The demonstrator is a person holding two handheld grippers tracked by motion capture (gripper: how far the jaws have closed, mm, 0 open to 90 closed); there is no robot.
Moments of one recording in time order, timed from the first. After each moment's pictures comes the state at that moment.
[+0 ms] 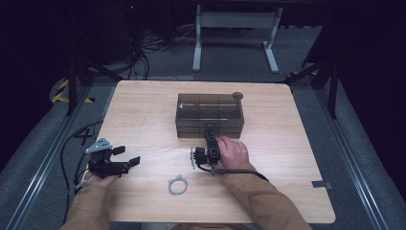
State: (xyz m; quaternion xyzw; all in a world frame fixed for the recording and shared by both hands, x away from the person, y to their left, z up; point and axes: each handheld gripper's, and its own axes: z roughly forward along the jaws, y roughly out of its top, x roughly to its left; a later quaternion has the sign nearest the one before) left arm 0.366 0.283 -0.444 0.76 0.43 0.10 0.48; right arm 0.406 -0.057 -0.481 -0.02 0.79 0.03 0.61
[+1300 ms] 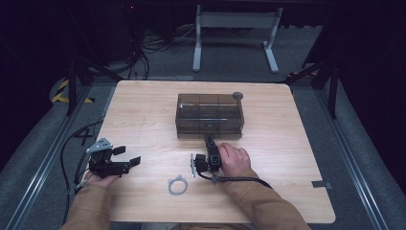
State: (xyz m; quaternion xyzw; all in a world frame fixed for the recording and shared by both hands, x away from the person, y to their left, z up) left arm 0.367 0.282 -0.444 0.76 0.43 0.10 0.47; right arm 0.380 -0.058 -0.477 -0.02 0.80 0.03 0.60
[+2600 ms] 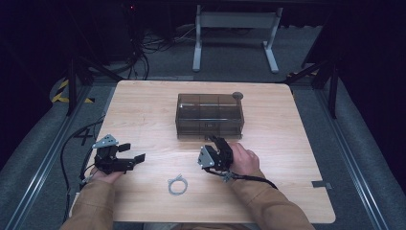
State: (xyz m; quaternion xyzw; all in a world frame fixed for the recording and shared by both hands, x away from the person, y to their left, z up) left arm 0.380 0.271 -0.444 0.77 0.42 0.09 0.48; right arm 0.372 -0.087 -0.429 0.05 0.86 0.18 0.48
